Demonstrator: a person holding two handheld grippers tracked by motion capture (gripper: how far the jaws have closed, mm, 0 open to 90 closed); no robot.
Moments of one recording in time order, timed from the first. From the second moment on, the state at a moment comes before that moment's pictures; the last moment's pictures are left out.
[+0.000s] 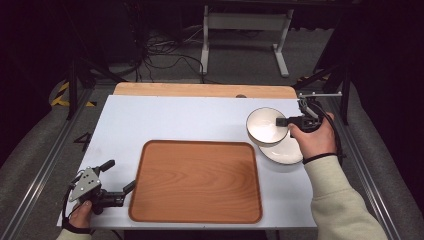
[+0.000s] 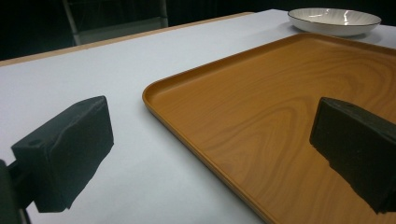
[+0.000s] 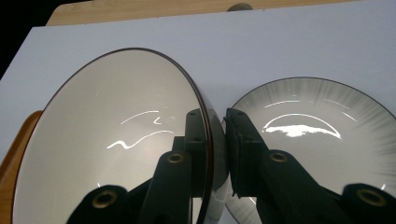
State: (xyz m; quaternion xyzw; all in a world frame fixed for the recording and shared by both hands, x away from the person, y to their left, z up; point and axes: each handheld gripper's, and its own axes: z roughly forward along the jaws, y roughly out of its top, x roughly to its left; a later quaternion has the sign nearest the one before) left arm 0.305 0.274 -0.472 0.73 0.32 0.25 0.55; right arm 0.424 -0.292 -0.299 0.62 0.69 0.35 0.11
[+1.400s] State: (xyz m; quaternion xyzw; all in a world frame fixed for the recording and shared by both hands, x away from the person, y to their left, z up) left arm 0.305 0.274 -0.472 0.73 0.32 0.25 0.55; right arm 0.391 -0.177 -0.288 0.51 0.78 0.38 0.02
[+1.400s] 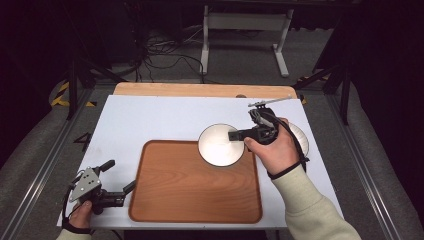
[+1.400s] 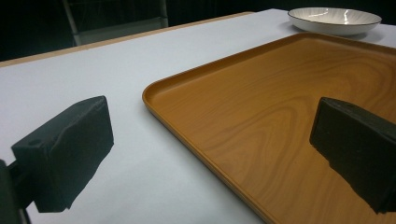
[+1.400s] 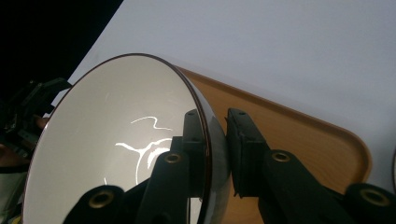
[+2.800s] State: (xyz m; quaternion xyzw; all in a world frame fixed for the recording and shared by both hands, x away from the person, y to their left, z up) left arm 0.305 0.274 -0.472 0.73 0.32 0.25 0.55; right arm 0.400 -0.118 -0.373 0.49 0.80 0.34 -0.05
